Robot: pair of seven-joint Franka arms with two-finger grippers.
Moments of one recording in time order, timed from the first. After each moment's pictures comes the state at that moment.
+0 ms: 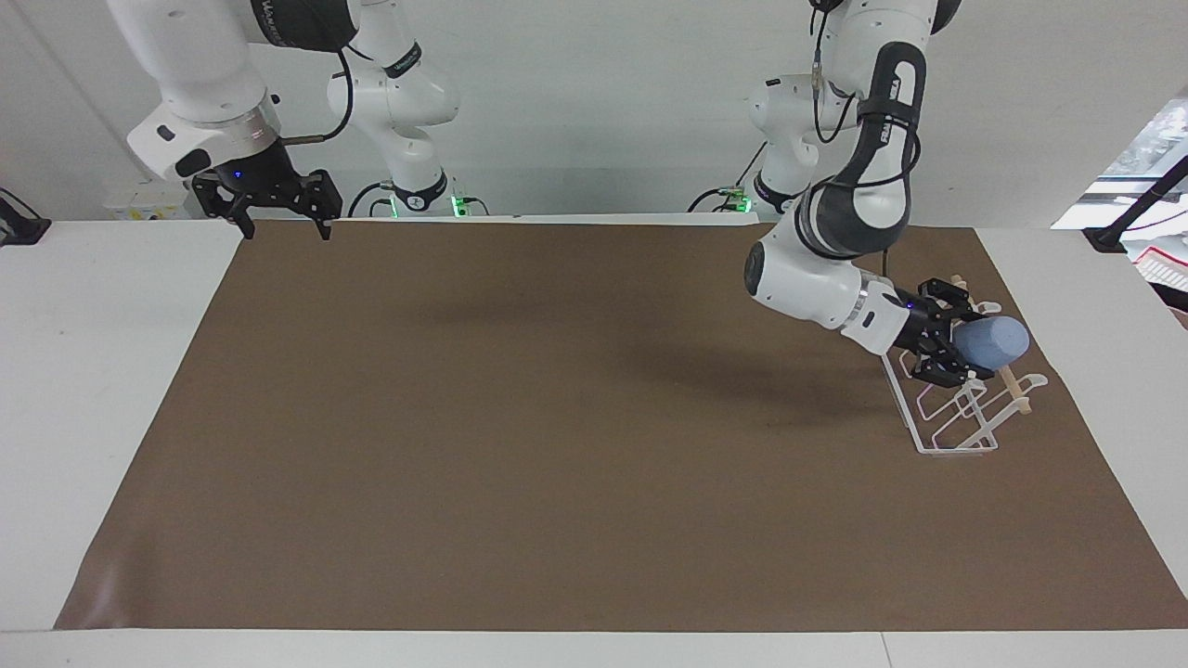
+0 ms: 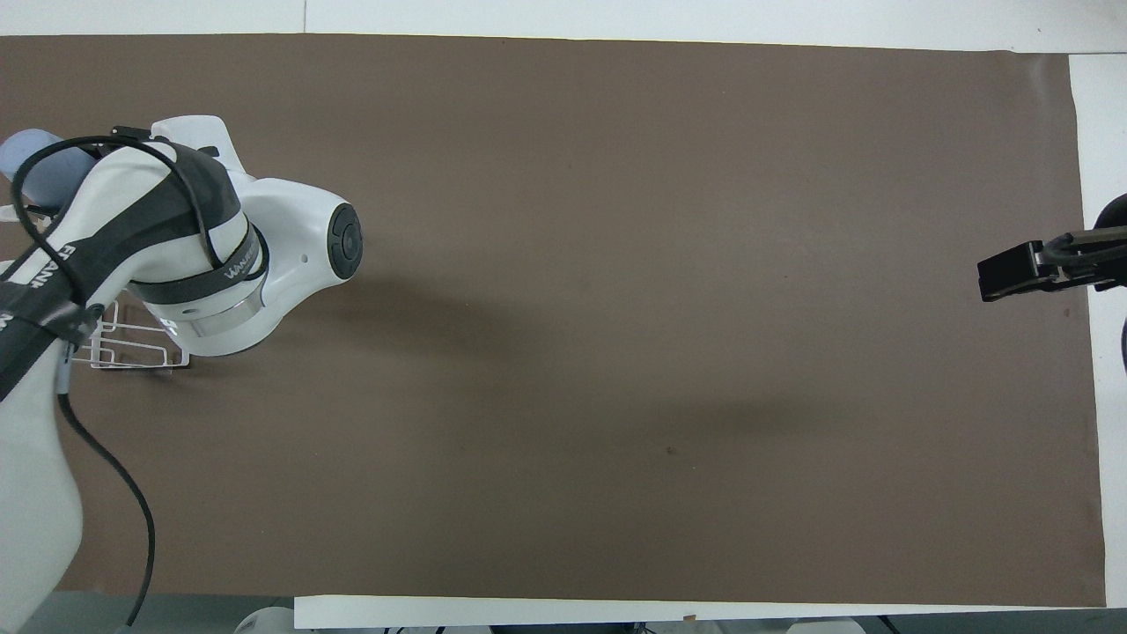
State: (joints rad) left arm -0.04 0.29 -0.39 -1.92 1.47 1.55 -1.99; right arm 0.01 -0.07 0.00 -1.64 -0.10 1.46 -0.05
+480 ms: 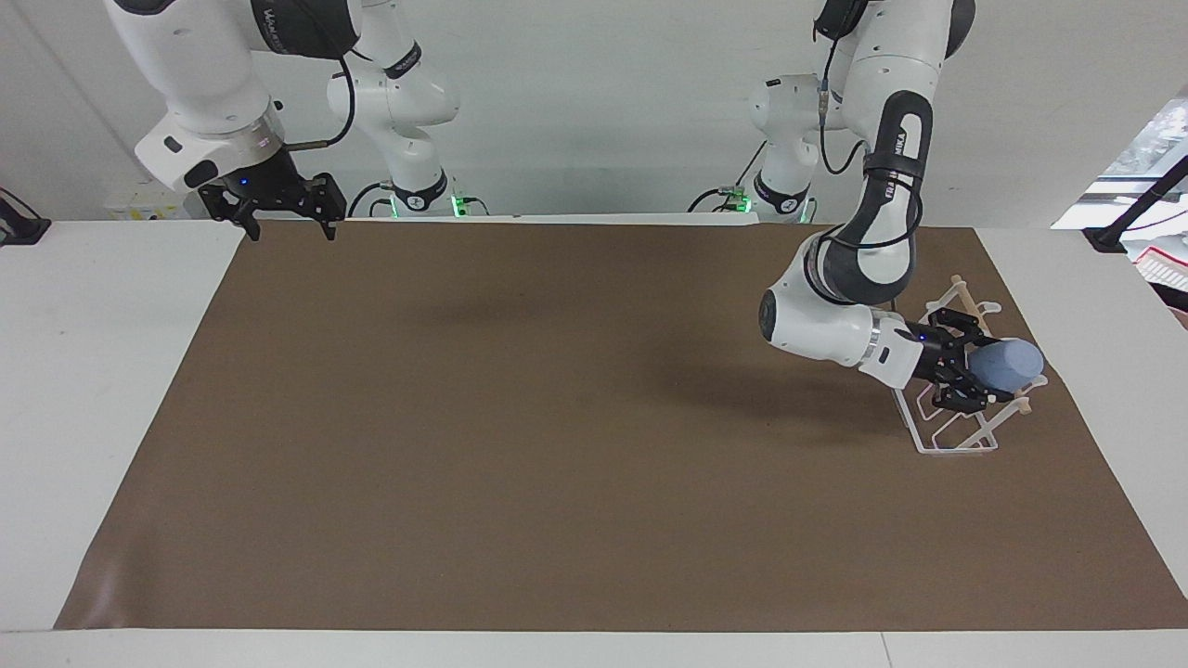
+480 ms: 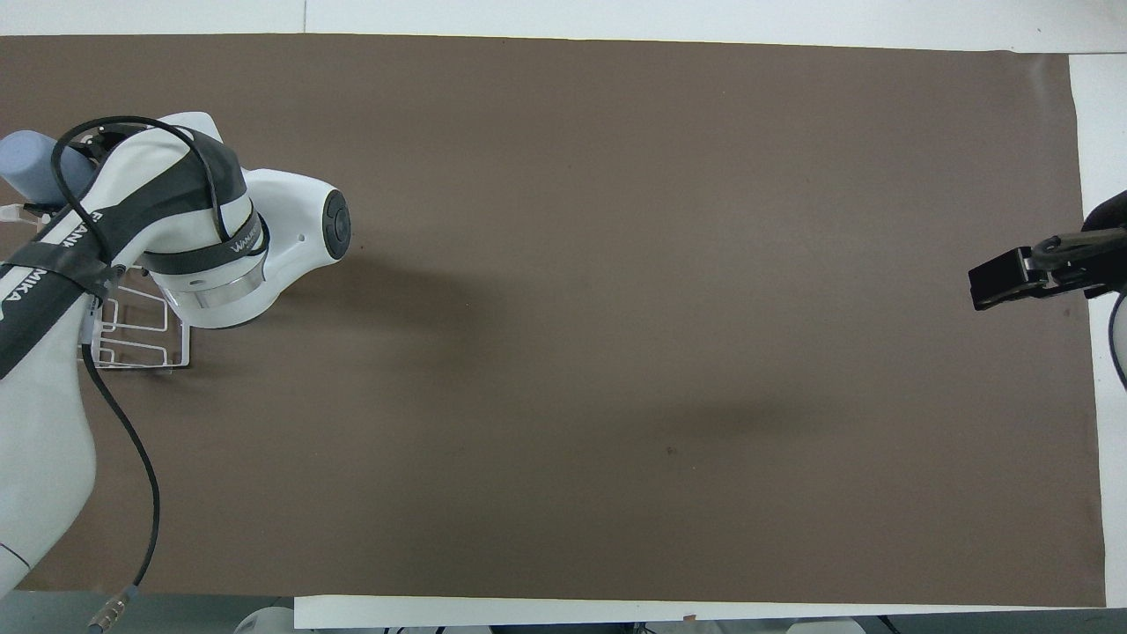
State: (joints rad) left arm -0.02 0.36 -0.37 -1.90 1.51 1.53 -2.07; right arm 0.02 -0.06 0.01 -1.63 -0.10 1.43 -0.05
